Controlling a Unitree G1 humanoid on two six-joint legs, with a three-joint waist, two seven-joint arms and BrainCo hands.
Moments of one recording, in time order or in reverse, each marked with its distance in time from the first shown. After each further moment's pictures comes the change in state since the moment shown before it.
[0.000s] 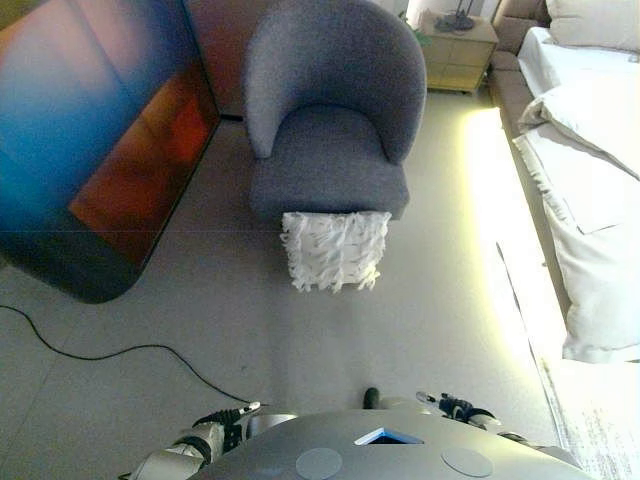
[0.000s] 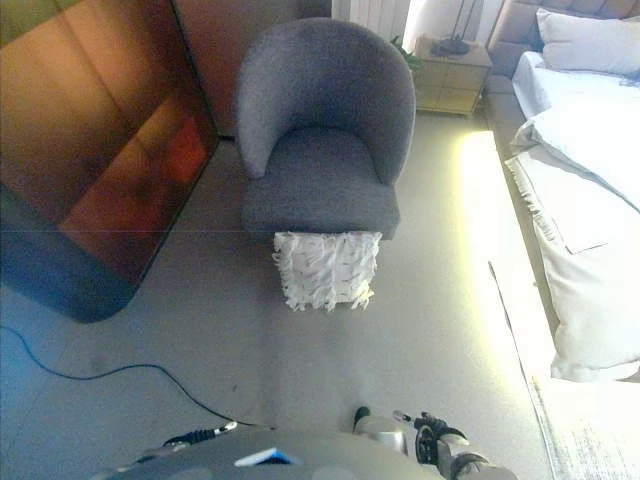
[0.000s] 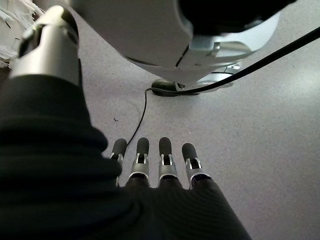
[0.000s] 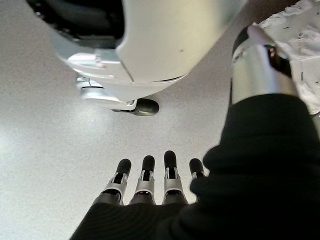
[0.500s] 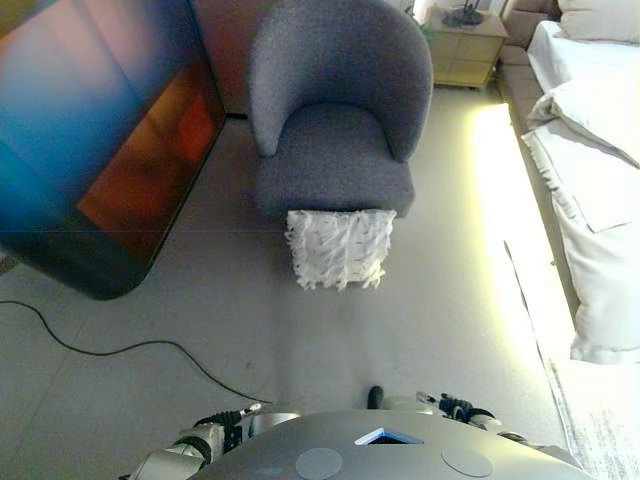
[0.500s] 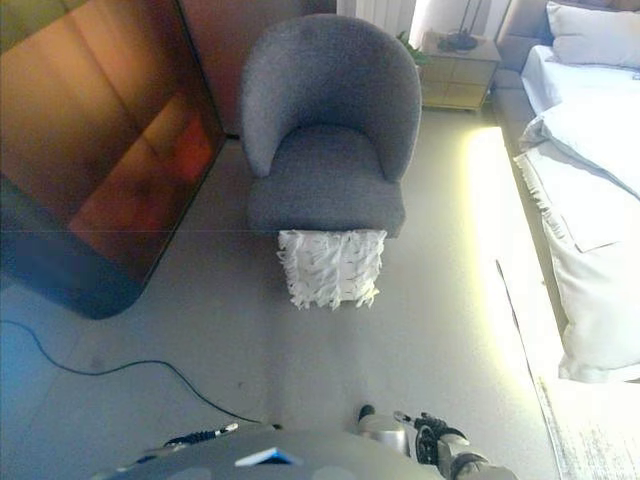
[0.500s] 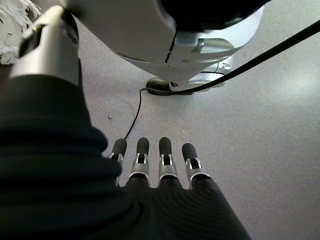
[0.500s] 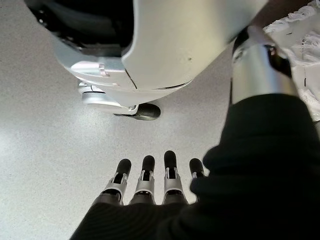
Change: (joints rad) left arm 0.000 0.000 -0.001 0.000 -0.001 0.016 -0.019; right arm -0.003 0.000 0.001 -0.001 -0.001 0.000 0.008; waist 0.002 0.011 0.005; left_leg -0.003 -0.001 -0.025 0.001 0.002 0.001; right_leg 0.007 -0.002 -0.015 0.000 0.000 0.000
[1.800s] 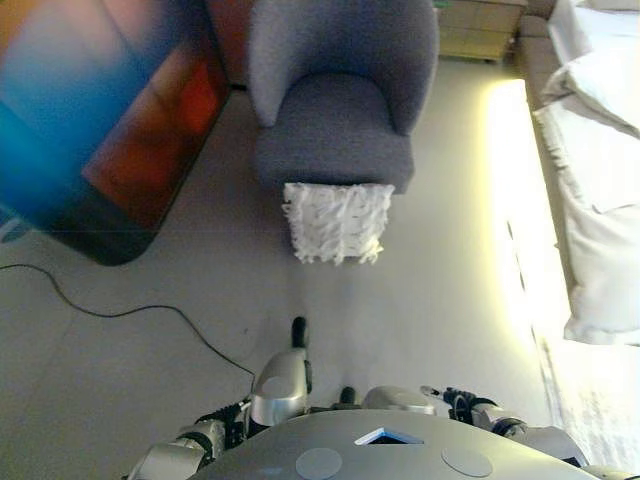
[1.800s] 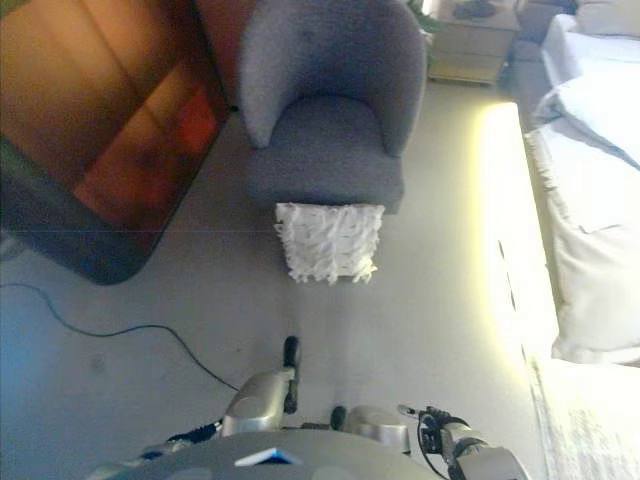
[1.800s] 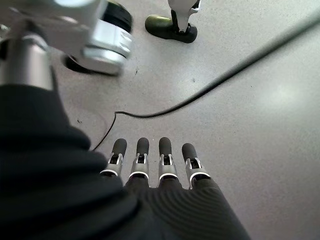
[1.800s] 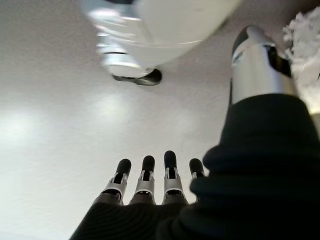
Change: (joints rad) left arm -0.010 -0.022 0.027 0.046 -0.011 -0.016 -0.036; right arm -0.111 -0.015 0.026 0.081 -0.017 0.022 0.001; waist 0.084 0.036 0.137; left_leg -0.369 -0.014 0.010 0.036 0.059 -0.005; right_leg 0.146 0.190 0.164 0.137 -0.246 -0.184
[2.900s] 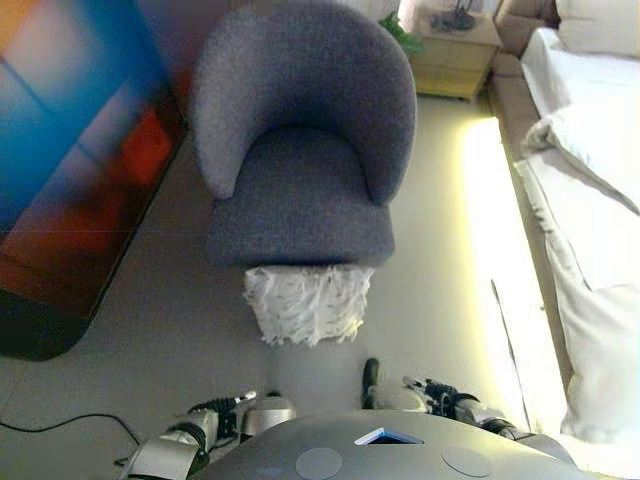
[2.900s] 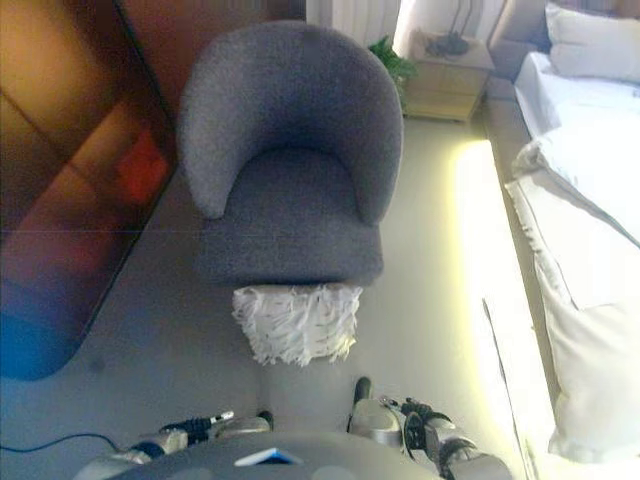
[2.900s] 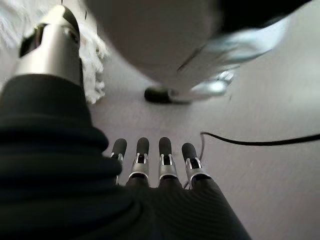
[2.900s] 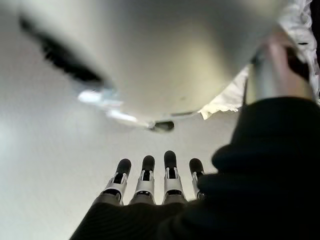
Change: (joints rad) left arm -0.039 0.043 -0.014 -0.040 0.035 0.018 0.009; right arm 0.059 0.029 0.003 -0.109 -0.032 -0.015 0.020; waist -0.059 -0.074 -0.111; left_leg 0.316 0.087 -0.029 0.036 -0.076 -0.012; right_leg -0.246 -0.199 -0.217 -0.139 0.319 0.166
